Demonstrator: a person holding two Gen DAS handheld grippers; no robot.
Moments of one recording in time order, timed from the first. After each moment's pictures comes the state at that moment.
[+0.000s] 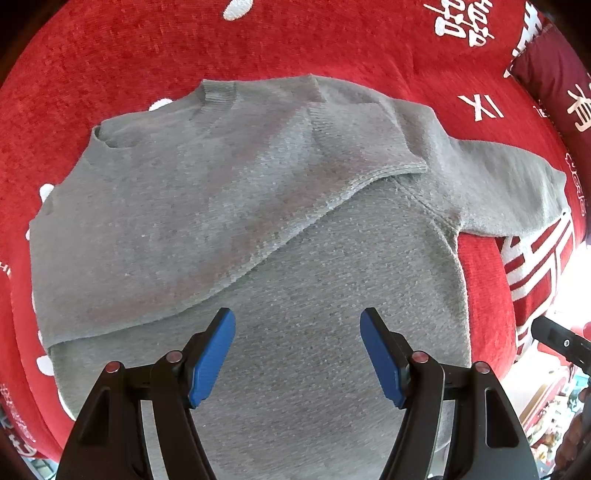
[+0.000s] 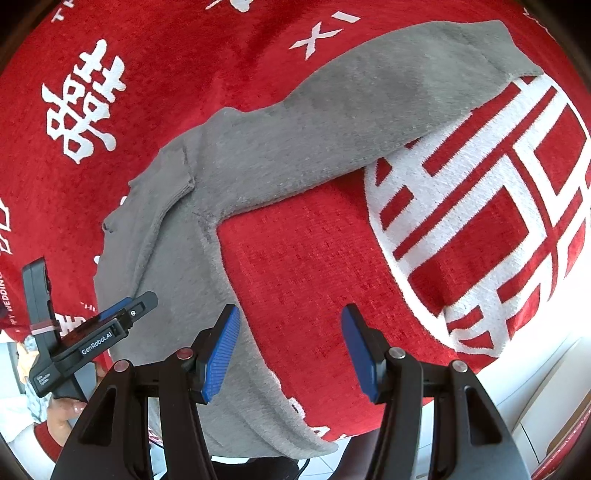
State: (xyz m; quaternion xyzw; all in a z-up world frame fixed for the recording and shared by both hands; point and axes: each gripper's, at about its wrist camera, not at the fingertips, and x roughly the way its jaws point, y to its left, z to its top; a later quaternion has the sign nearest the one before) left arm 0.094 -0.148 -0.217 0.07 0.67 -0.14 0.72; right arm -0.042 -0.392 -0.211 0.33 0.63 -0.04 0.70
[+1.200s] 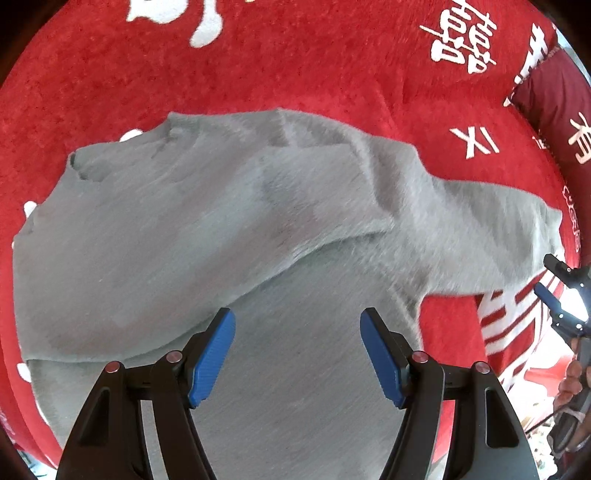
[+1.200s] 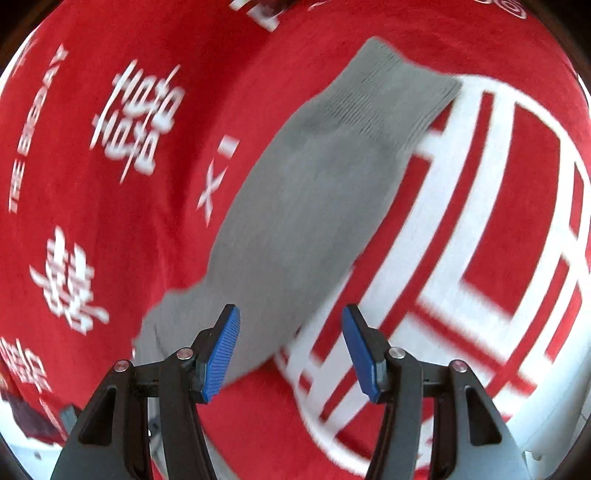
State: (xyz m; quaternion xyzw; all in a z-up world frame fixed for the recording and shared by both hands) left arm 0.116 -0.195 -0.220 0.03 0.65 -0.13 0.75; right arm -0.030 -0.548 -0.244 0.48 0.48 -0.14 0.73
